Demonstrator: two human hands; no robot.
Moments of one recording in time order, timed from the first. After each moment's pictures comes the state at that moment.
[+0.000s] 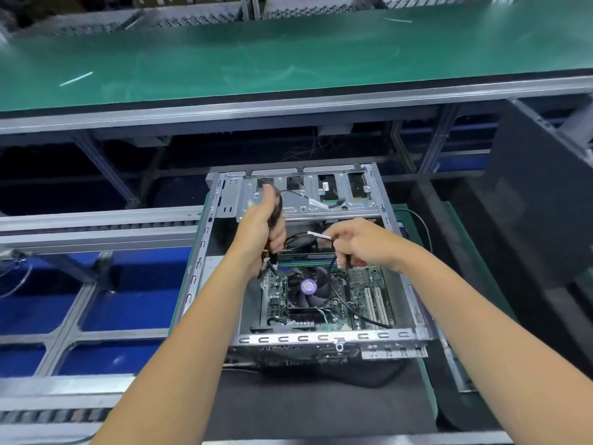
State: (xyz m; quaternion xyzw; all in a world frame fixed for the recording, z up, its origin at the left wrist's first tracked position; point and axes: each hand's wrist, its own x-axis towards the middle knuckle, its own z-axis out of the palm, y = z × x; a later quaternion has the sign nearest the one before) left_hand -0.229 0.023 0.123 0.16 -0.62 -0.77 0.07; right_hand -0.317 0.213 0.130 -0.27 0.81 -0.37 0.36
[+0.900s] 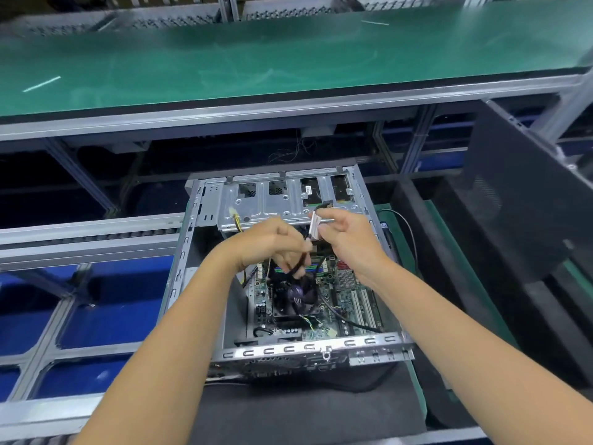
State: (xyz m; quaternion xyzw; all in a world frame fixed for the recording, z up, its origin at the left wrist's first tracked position) left_hand -0.248 0.025 0.142 -0.02 -0.81 -0.55 -0.21; right_hand -0.307 0.200 0.108 -0.12 0.75 -0.63 0.19
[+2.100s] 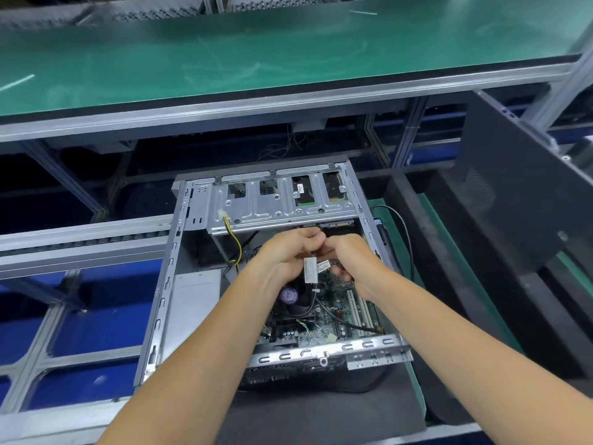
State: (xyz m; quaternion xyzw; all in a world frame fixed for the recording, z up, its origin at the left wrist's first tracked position) left_hand -0.278 0.085 0.105 0.33 -0.48 -0.81 -0.11; right_hand -0.298 0.207 0.110 0.08 0.77 -0.55 0.32
